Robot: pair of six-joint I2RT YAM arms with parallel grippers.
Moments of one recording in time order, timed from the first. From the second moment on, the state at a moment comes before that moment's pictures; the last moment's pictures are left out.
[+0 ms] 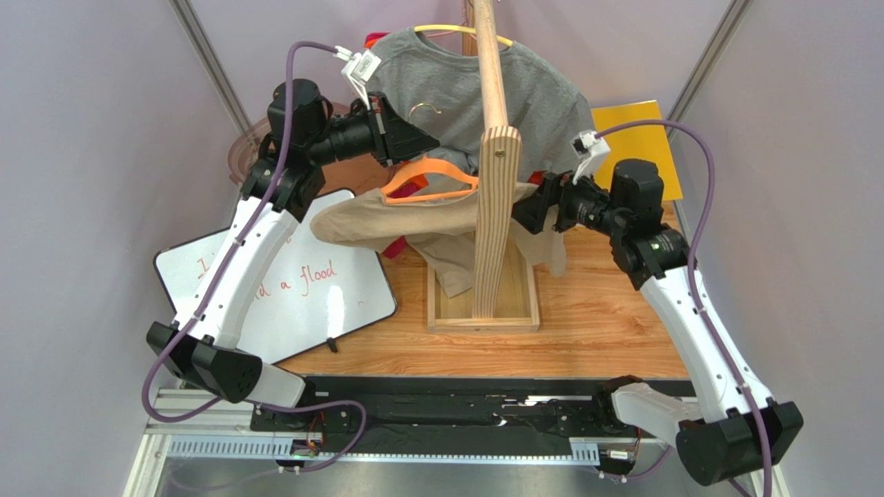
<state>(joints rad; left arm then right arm) -0.38 1.44 1.69 -0.27 0.78 -0.52 0.26 1.11 1.16 -0.36 -0.54 0.26</state>
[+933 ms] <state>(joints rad) -0.39 1.45 1.74 -0.39 0.77 -0.45 0.26 0.88 0.93 -0.40 -0.30 0.29</state>
